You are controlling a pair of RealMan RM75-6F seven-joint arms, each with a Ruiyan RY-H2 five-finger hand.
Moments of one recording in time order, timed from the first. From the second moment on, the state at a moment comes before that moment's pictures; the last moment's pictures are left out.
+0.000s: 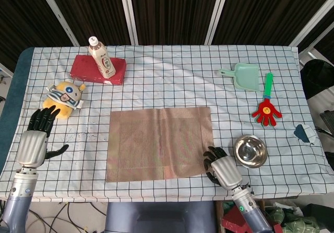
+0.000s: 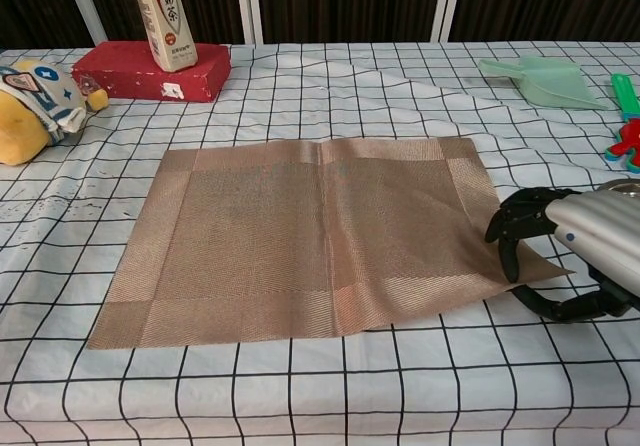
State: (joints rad) left arm -0.25 -1.33 -0.12 -1.57 1.50 1.48 0.10; right arm 0.33 -1.63 -0.07 -1.41 -1.60 1.34 -0.23
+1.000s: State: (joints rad) left arm -0.25 -1.32 -0.12 -1.58 1.50 1.48 0.08; right arm 0.26 -1.59 -0.03 -1.55 -1.62 1.42 -0.30
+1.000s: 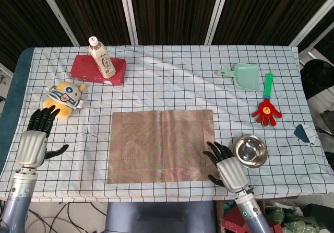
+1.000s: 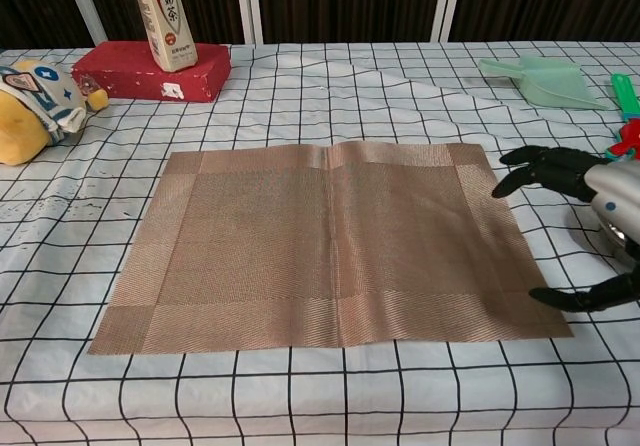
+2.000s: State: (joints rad) left arm -0.25 -1.32 -0.12 -1.58 1.51 1.49 0.07; right arm 0.21 -1.54 0.11 -1.53 -1.22 1.35 -0.50
